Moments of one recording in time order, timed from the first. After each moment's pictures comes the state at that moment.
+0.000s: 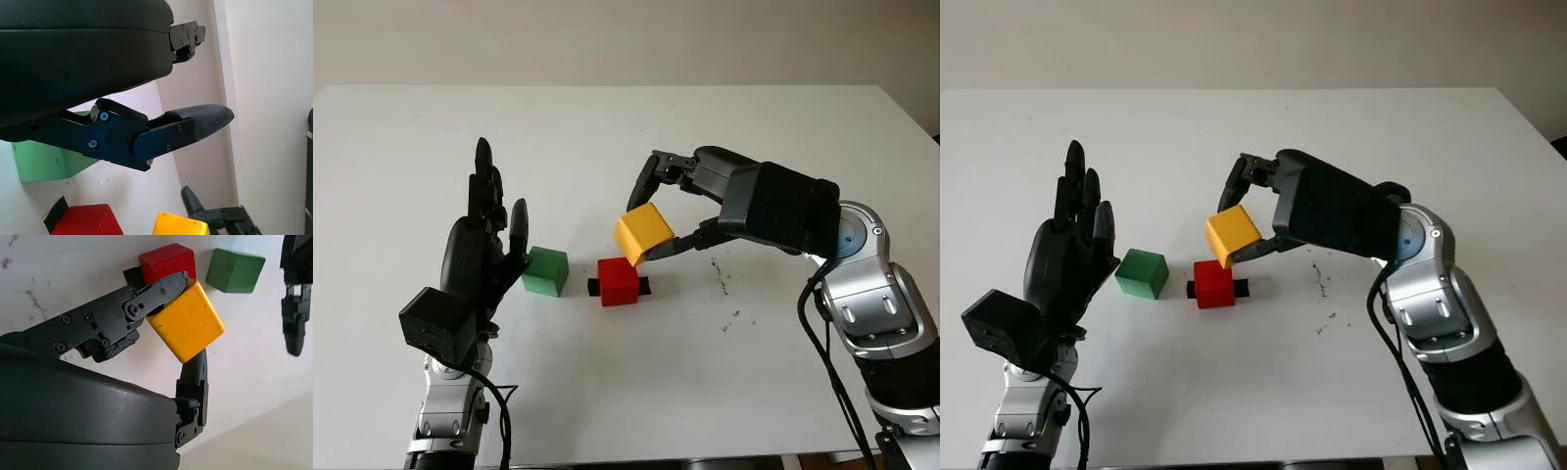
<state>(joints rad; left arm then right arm) -0.12 0.13 0.09 0.06 -0.01 -0.28 -0.05 -0.54 -0.48 0.25 -0.32 -0.31 0.62 0.61</state>
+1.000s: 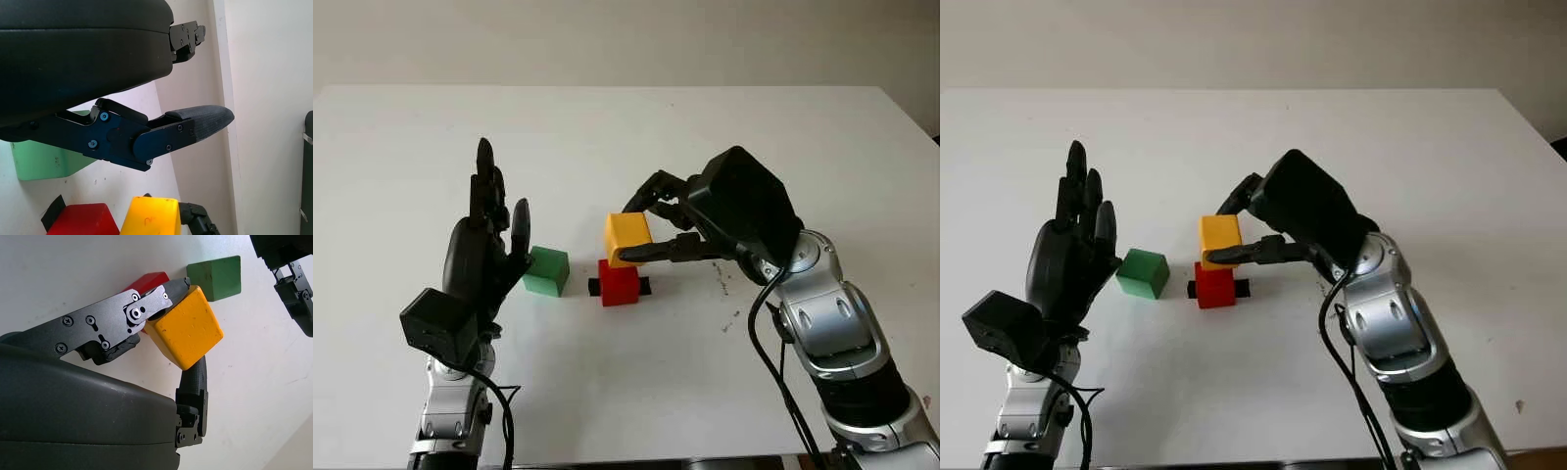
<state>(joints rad) -0.11 0.12 0.09 0.06 -0.02 -0.28 -0.05 -0.52 -0.35 0.28 -0.37 -0.22 1.00 0.49</state>
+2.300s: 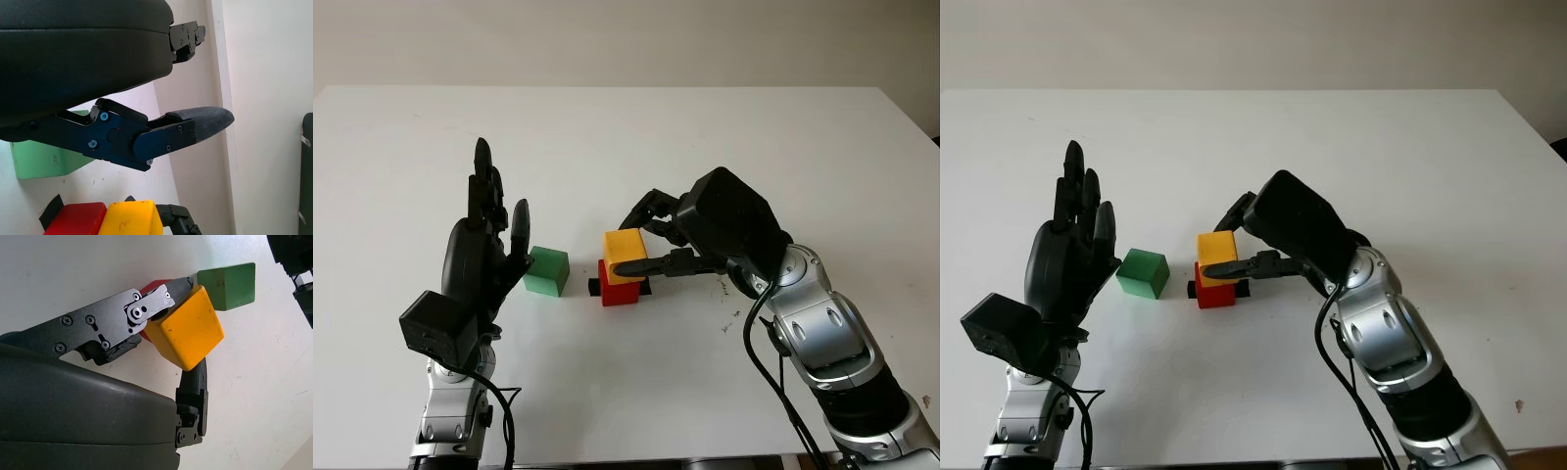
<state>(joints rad) -0.10 0.11 0.09 0.04 -0.02 -0.28 -0.04 -0.49 -0.36 0.34 -0.34 -0.18 0.95 0.43</state>
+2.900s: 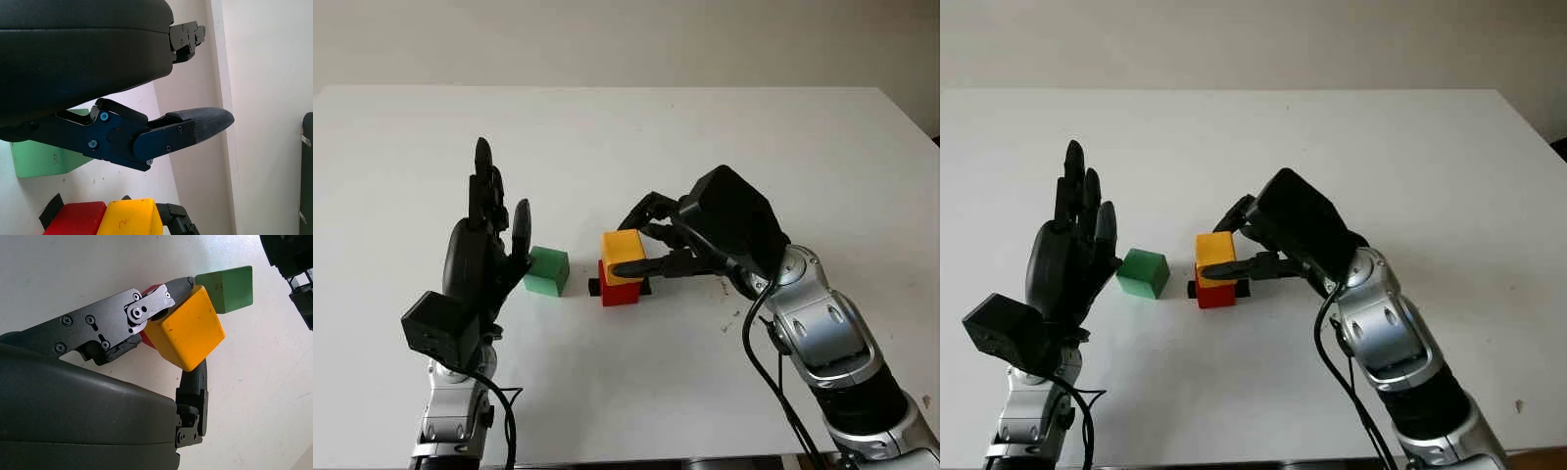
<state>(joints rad) -0.10 0.11 0.09 0.04 0.00 -0.28 -0.03 -0.49 -0.36 0.33 -0.34 -0.15 0.98 0.43</state>
